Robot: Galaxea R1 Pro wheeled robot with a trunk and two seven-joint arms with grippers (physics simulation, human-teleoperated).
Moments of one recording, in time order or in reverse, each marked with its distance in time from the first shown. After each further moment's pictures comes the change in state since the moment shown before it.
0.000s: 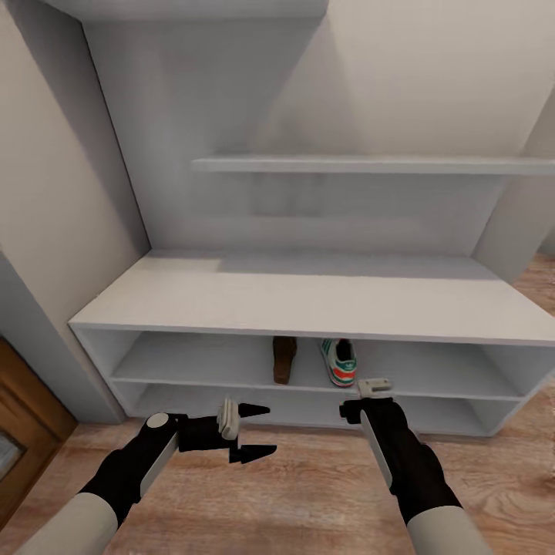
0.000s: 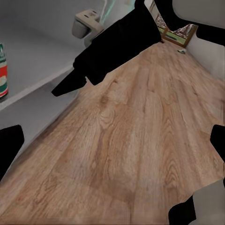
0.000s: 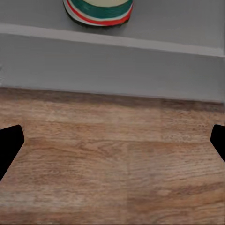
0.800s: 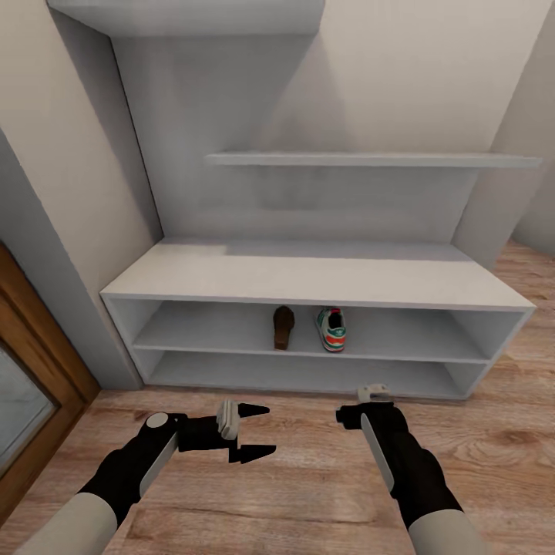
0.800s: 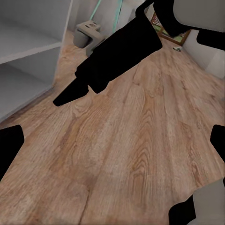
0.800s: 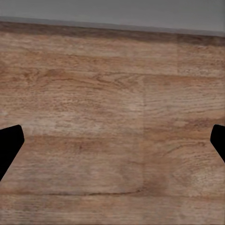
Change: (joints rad) left arm 0.000 0.002 0.001 -0.001 -0.002 0.002 -0.001; right arm 0.011 -0.004 0.001 0.018 -0.079 -0.002 0.010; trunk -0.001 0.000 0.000
